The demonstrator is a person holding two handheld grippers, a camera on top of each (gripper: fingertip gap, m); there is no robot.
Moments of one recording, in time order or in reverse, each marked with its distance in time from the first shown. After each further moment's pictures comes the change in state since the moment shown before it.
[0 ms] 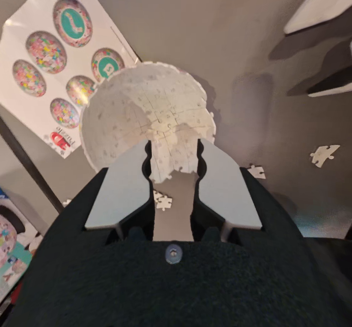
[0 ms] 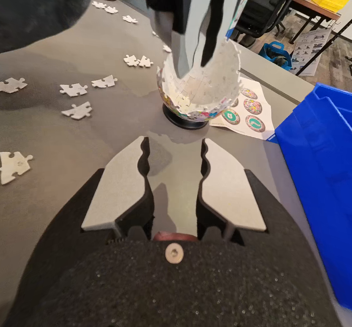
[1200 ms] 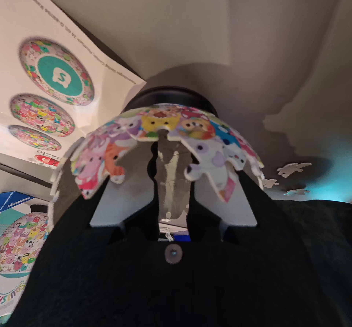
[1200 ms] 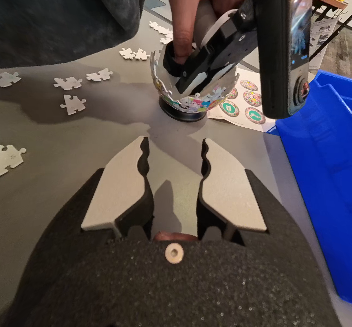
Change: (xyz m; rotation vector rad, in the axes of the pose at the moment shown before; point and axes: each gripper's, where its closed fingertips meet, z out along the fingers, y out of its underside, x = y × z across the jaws) left arm -0.016 0.014 0.068 -0.470 0.019 0.133; right arm 0.007 0.011 -0.001 -0.016 -0.010 0.022
